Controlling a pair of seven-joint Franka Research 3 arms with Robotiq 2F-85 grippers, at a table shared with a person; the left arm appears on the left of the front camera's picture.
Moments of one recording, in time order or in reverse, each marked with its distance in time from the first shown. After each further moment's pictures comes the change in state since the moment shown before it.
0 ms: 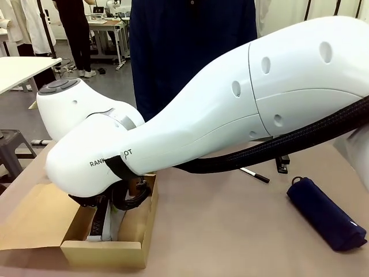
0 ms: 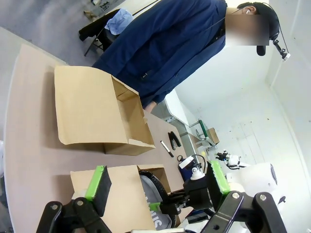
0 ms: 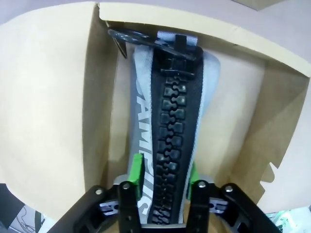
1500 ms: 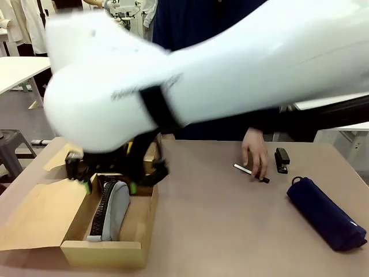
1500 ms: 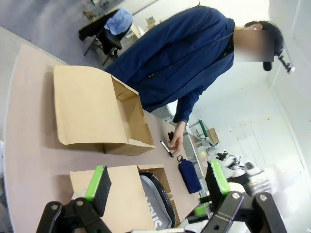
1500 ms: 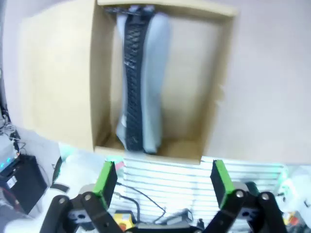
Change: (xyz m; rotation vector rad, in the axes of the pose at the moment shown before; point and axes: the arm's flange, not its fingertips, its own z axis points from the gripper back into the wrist) left arm 0.000 0.000 0.000 0.000 -0.001 0.000; right arm -0.041 -0.063 0.126 0.079 0.039 -0.083
